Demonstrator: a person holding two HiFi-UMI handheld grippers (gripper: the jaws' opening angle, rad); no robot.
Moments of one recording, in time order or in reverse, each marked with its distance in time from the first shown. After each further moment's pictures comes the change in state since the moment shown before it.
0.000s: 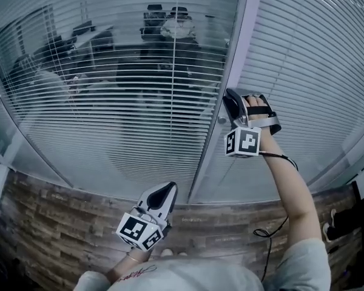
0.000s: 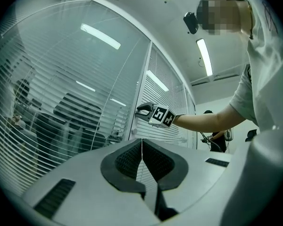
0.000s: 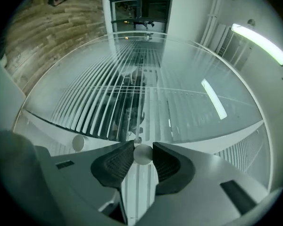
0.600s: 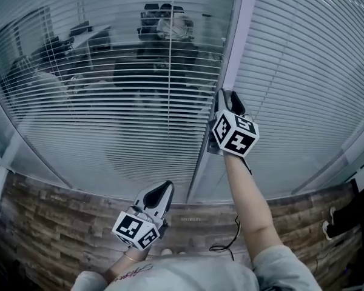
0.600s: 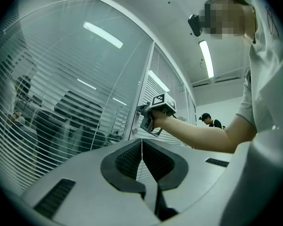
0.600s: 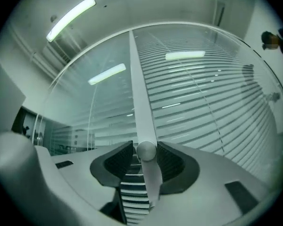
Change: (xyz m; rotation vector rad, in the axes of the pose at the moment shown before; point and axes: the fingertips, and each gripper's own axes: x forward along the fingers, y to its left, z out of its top) left arm 0.002 0.006 -0.001 -0.031 0.011 -0.001; right arm -0.003 -0.012 -0.023 1.757 -0.024 -0.209
